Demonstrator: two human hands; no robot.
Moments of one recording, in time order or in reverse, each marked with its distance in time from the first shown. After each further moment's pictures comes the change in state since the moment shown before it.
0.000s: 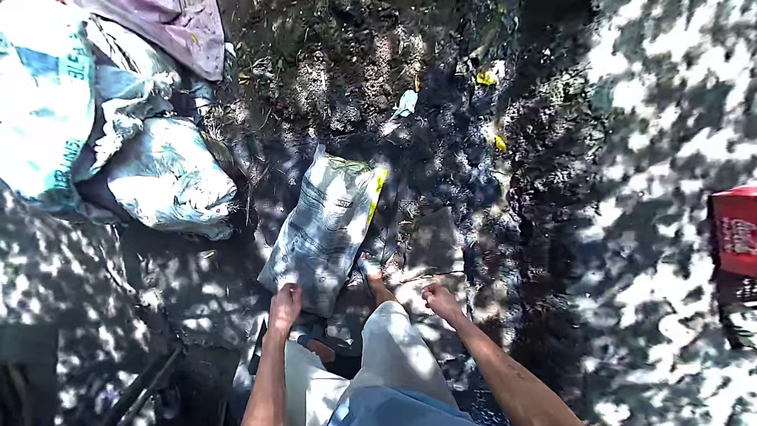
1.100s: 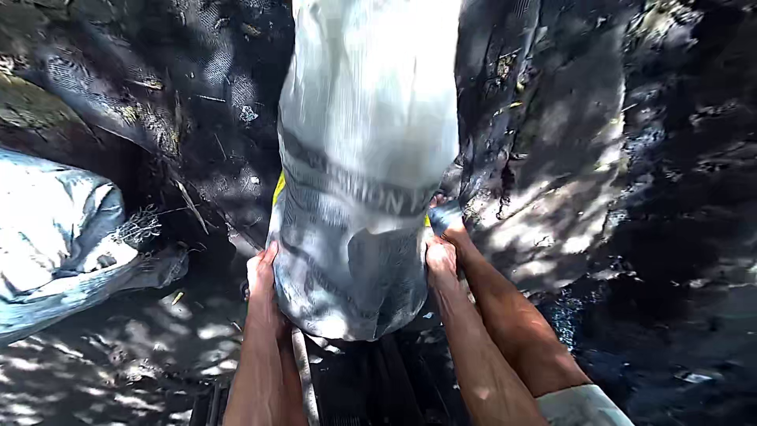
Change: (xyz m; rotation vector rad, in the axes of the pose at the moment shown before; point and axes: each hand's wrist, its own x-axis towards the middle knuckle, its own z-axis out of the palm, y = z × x) left_hand 0.463 -0.255 0.067 -0.472 0.020 -0.099; right_hand 0.256 -0.154 0.355 0.569 0.550 0.414
